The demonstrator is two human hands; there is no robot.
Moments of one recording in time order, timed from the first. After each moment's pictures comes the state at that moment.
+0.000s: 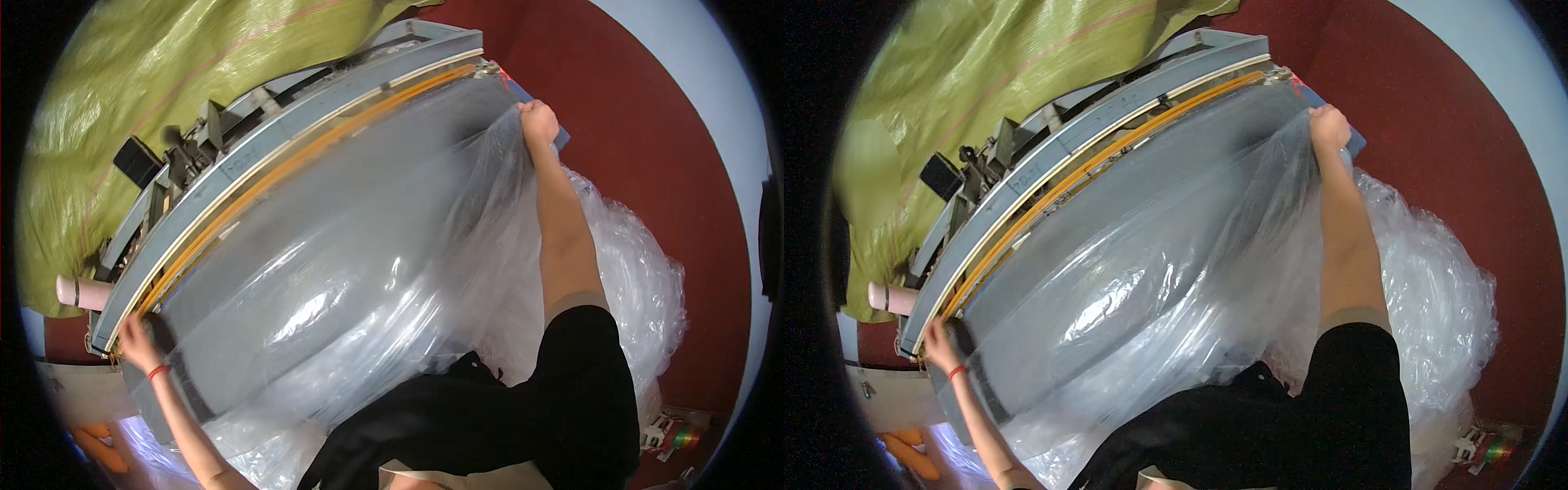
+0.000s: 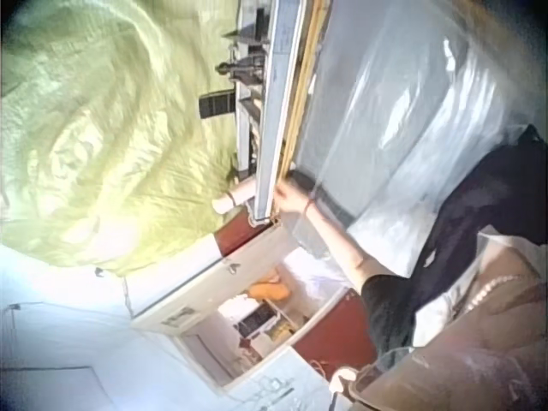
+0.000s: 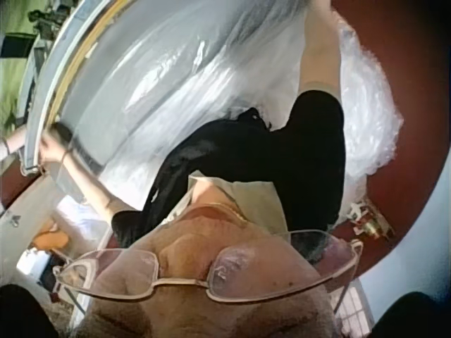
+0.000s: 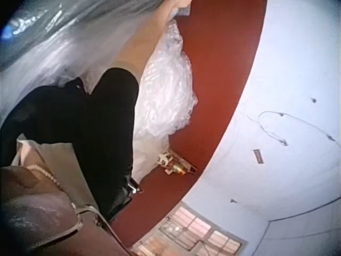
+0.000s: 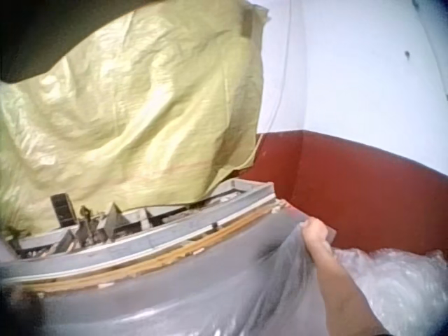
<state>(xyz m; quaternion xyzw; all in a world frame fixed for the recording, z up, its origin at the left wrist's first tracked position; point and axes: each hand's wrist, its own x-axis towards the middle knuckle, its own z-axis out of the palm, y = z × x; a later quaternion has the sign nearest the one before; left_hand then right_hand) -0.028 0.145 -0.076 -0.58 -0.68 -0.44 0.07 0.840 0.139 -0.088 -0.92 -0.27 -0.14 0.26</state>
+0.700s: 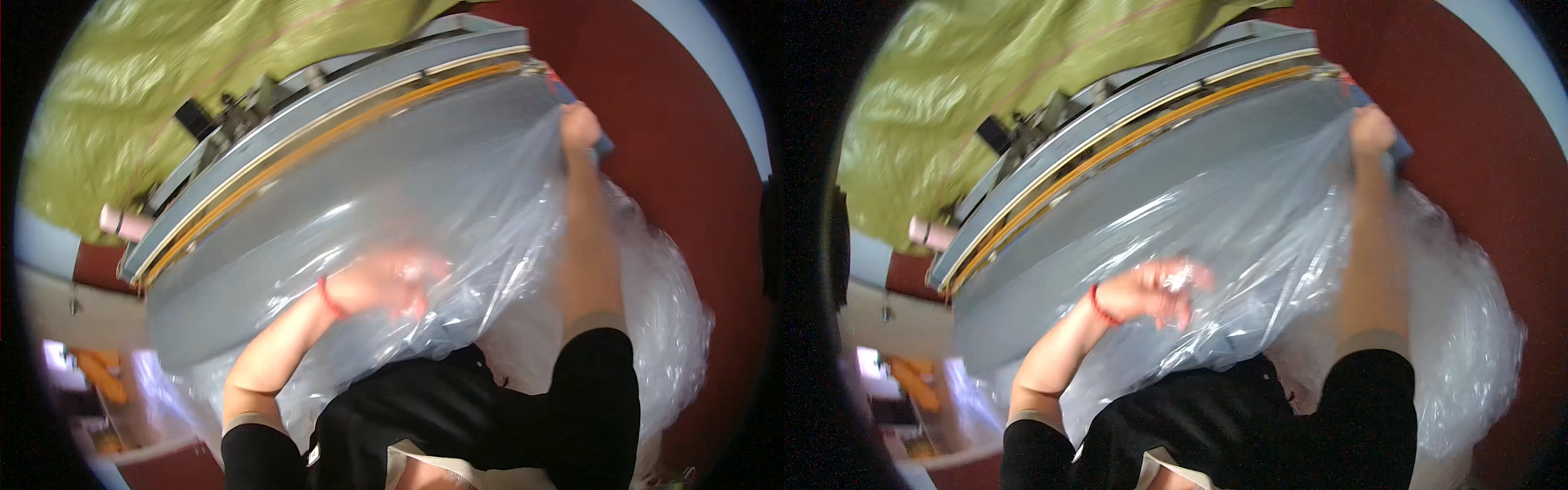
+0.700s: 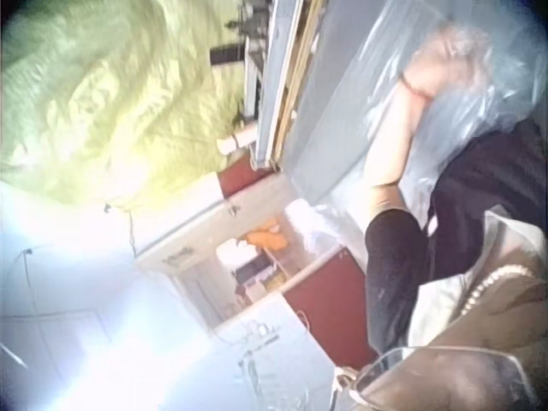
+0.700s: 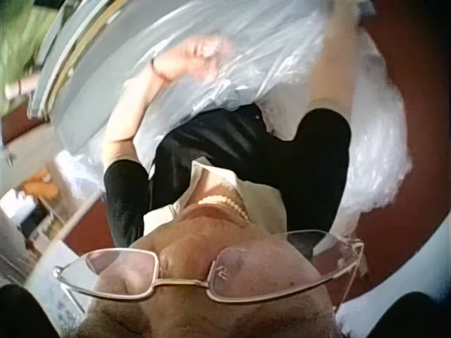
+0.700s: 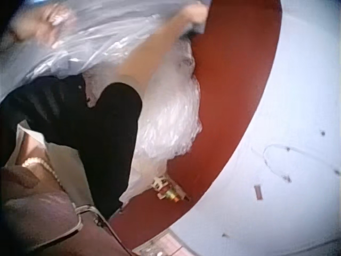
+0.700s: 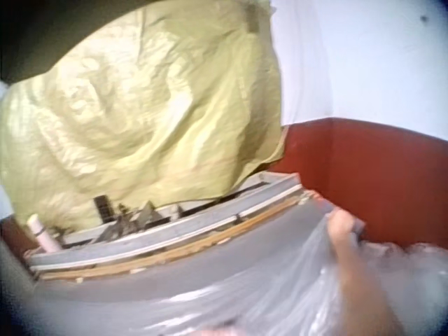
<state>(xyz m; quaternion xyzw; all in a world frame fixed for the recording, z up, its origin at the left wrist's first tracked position) 0.403 0.041 -0.038 -0.53 -0.16 -0.01 -0.83 0.871 0.134 -0.117 -0.88 -0.34 -0.23 0.24</state>
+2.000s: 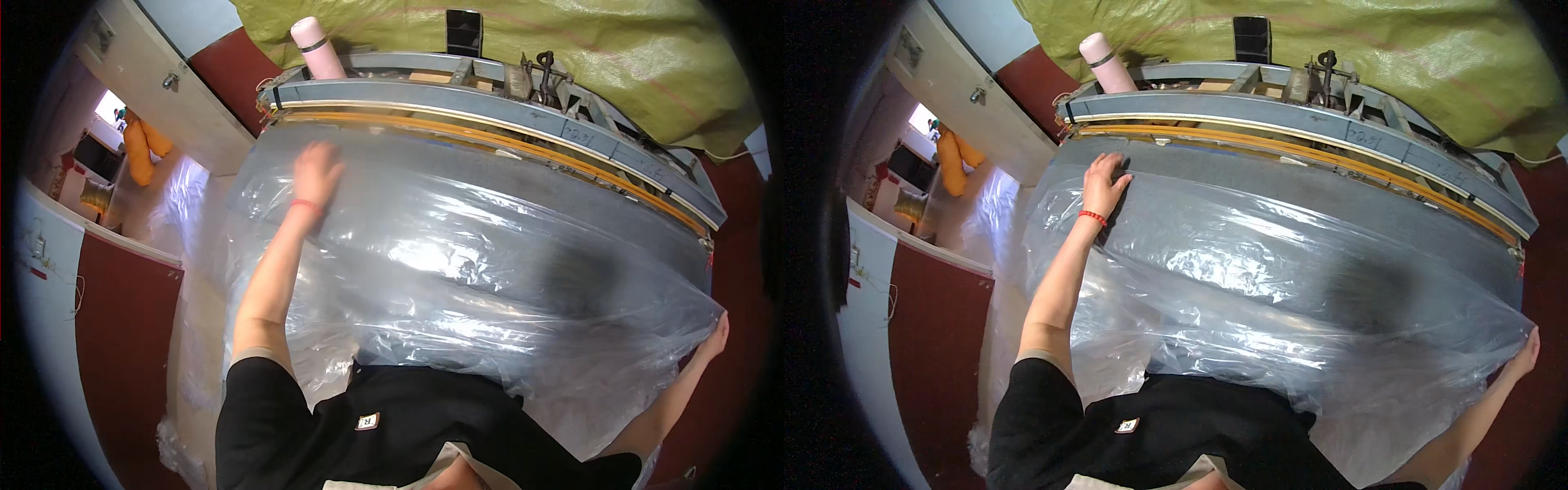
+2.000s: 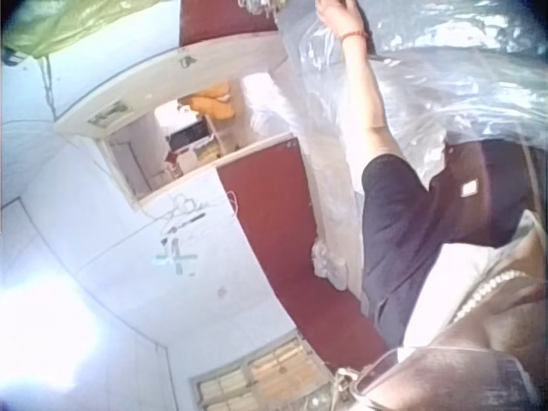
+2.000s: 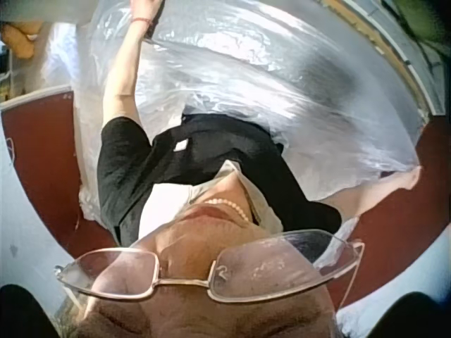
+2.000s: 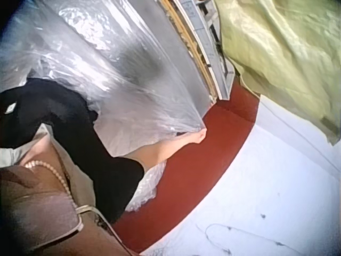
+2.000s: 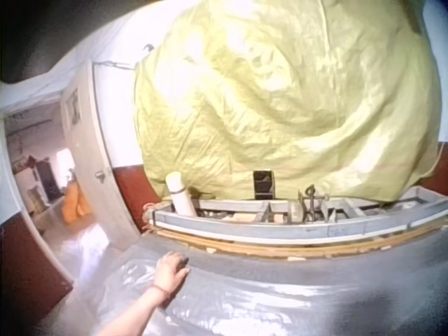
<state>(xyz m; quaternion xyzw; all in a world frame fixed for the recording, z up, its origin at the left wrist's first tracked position) -0.009 0.054 -0.087 -0.65 -0.71 -0.22 0.16 0.950 0.082 -0.095 -0.62 -0.30 0.18 0.71</state>
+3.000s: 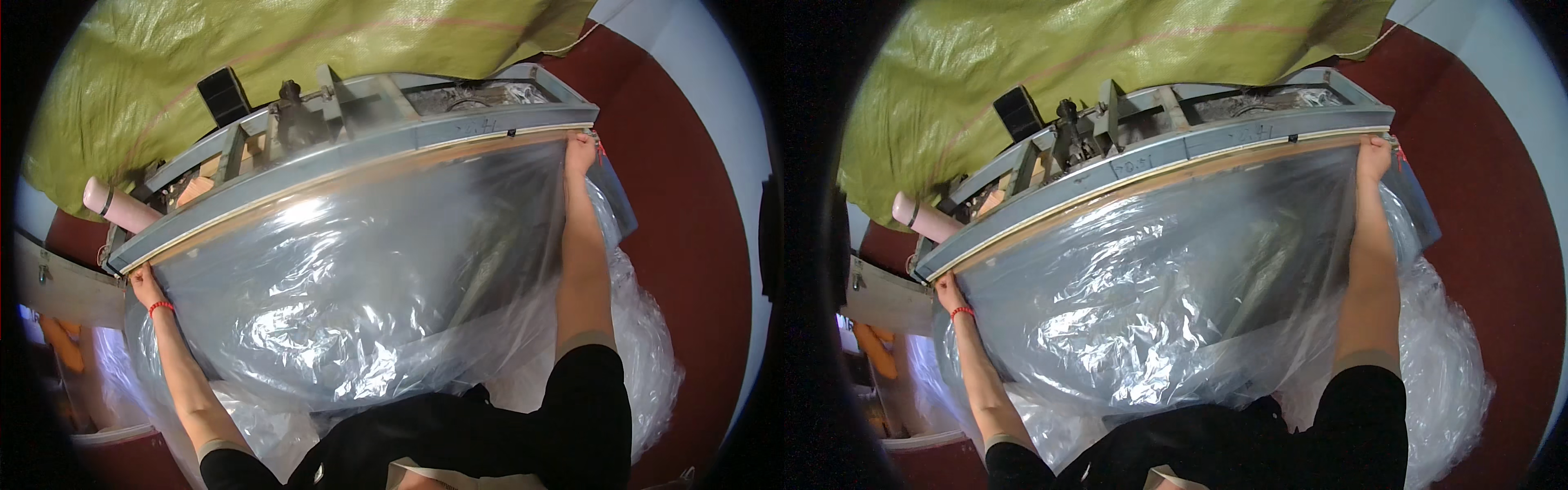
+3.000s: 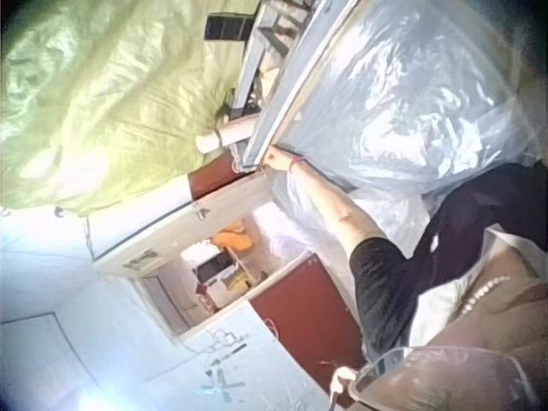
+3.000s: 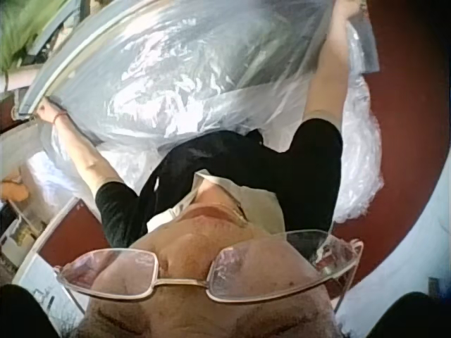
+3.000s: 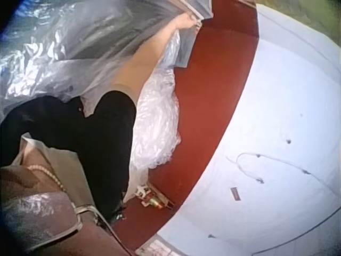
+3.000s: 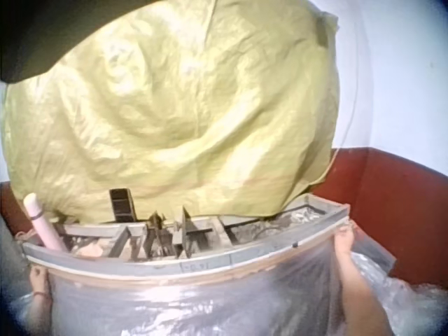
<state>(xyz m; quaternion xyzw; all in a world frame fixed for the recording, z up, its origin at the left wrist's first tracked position) -0.144 0.174 -0.142 -0.40 -0.64 -0.66 -0.06 0.816 0.277 -0.128 -0.70 -0.38 -0.11 0.60</state>
